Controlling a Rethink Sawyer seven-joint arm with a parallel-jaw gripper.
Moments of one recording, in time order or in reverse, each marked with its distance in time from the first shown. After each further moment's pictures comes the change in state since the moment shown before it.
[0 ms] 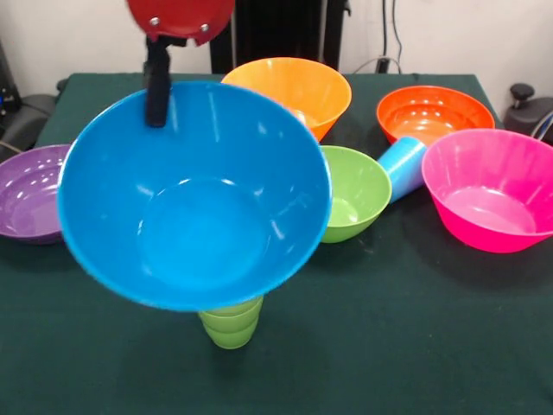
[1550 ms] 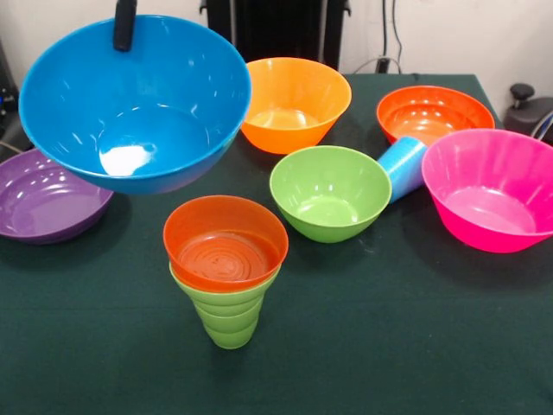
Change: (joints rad) arm 0.029 -0.212 0.029 0.441 -0.004 -0.262 0.000
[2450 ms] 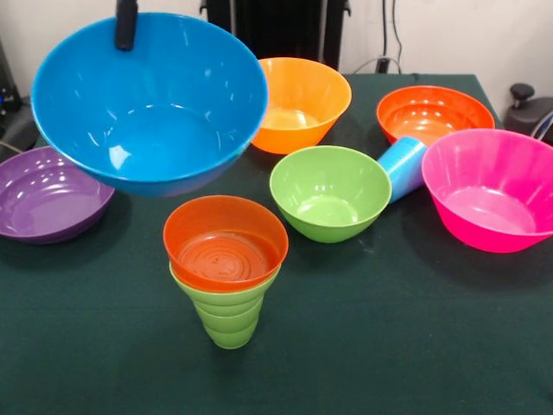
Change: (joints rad) arm -0.046 -0.052 0.116 -0.033 -0.168 0.001 0.000
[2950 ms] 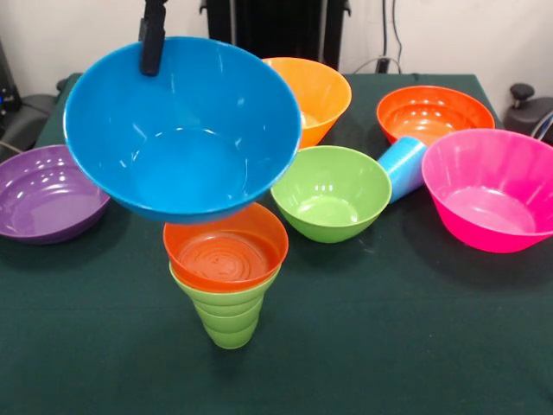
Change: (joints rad) arm 0.007 0.029 0.030 -0.055 -0.041 0.000 0.000
